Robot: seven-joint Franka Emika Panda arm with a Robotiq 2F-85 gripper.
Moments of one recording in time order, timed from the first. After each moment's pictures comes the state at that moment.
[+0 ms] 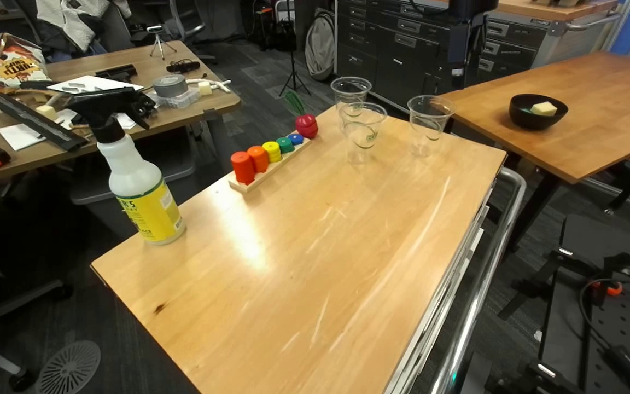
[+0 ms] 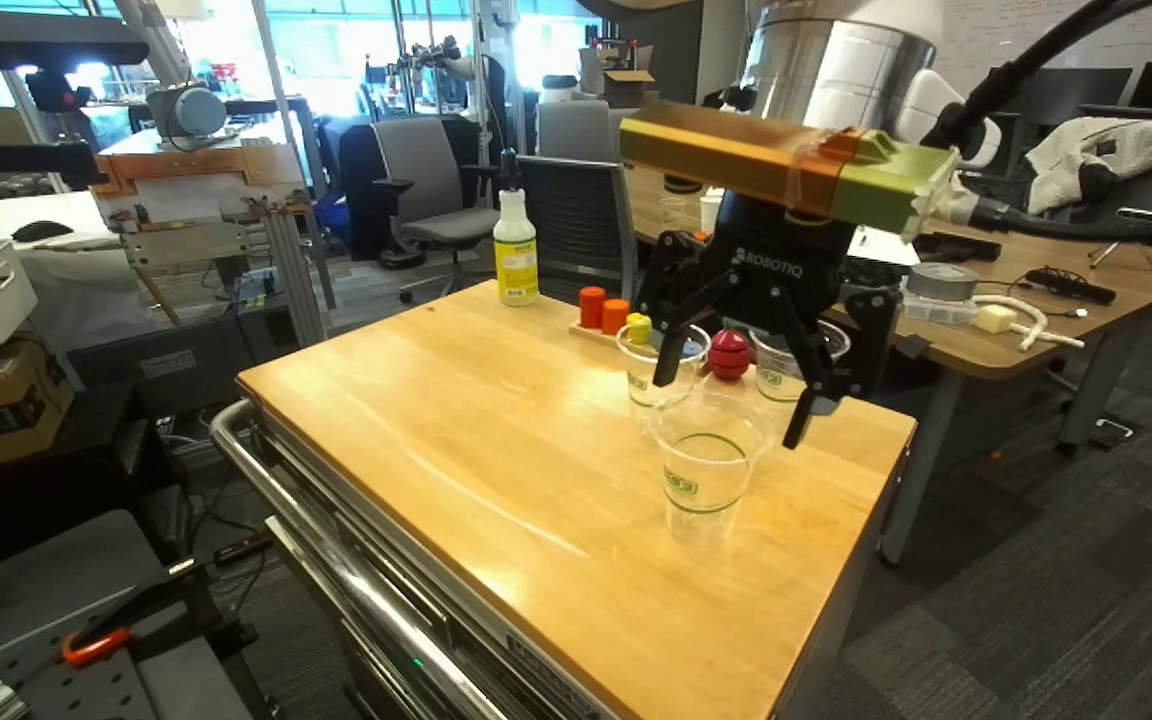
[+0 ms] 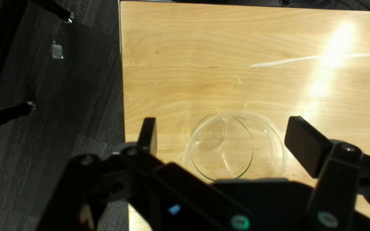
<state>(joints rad) -0.19 0.22 -0.22 -1.97 -0.01 1.95 -0.47</state>
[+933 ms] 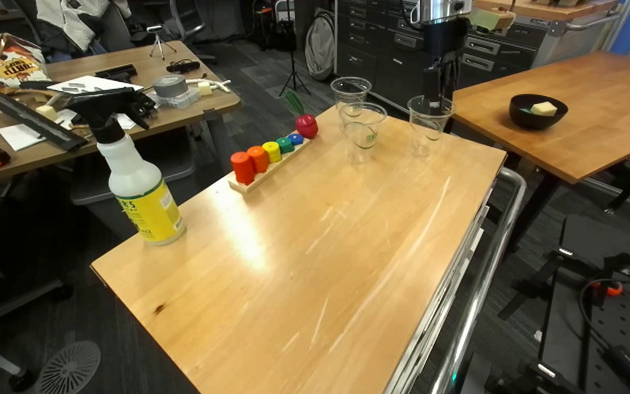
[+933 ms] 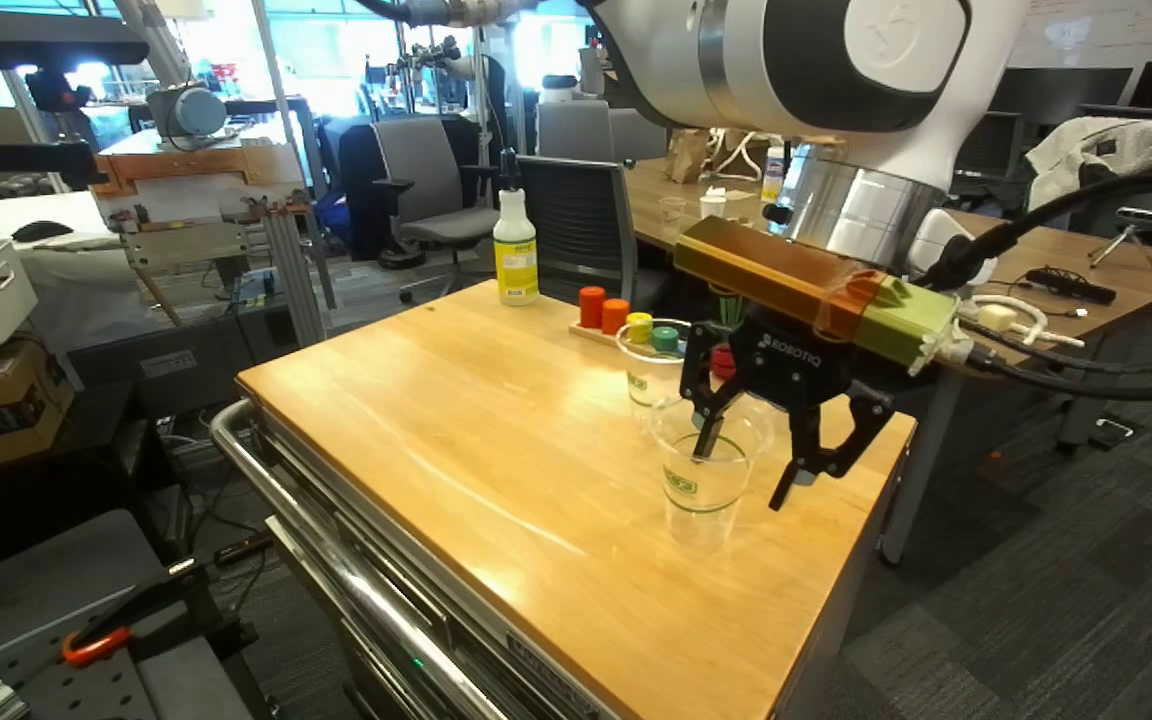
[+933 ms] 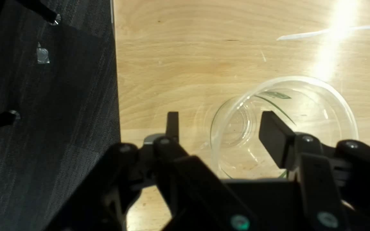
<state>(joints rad) -0.27 0.43 -0.15 -1.84 0.03 1.97 -0.47</state>
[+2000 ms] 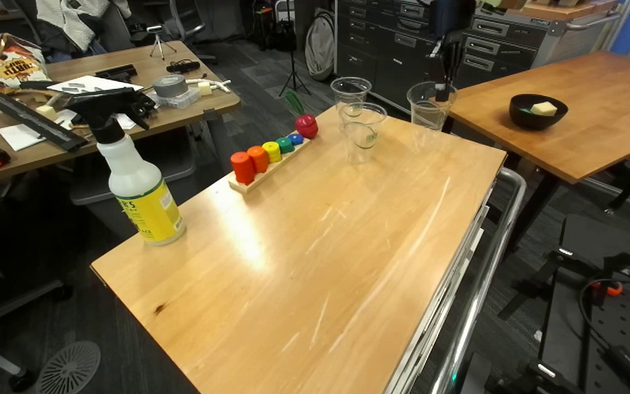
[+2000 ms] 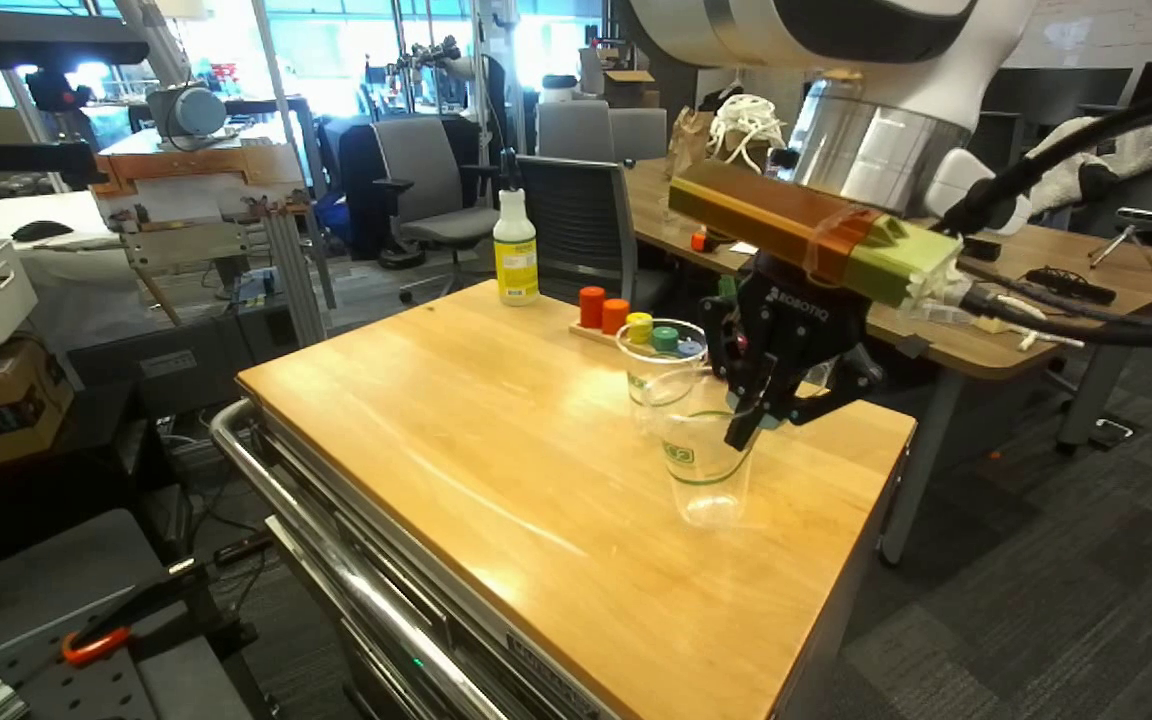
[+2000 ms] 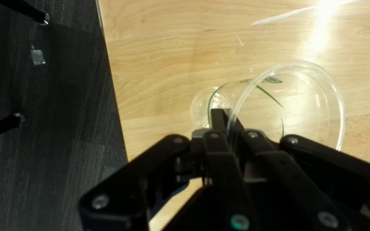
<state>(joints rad) -0.29 0.36 -0.15 -1.85 0.07 1.95 -0.39</state>
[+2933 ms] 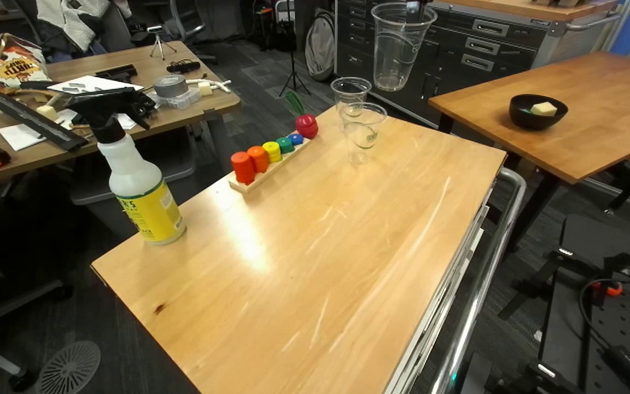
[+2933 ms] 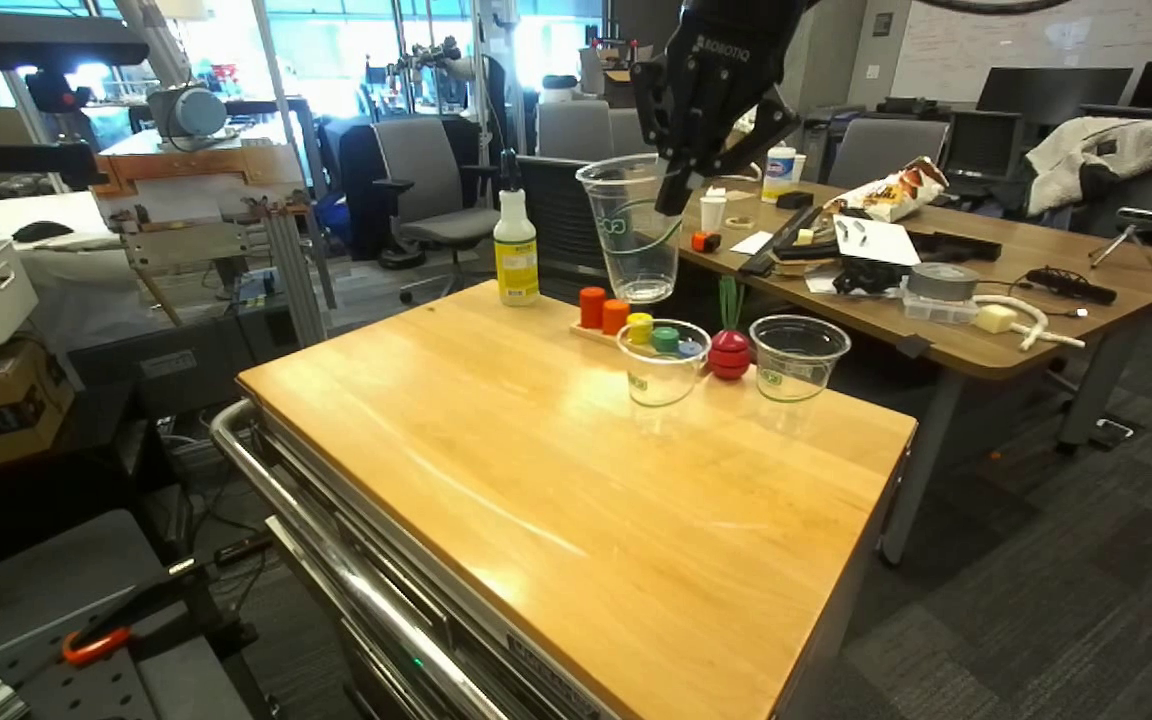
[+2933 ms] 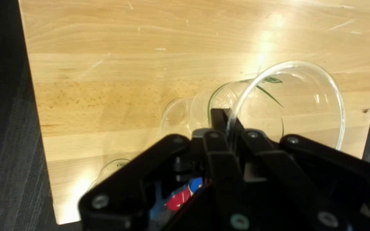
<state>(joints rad) -0.20 0.23 -0.09 -1.67 0.19 1.70 -0.39</state>
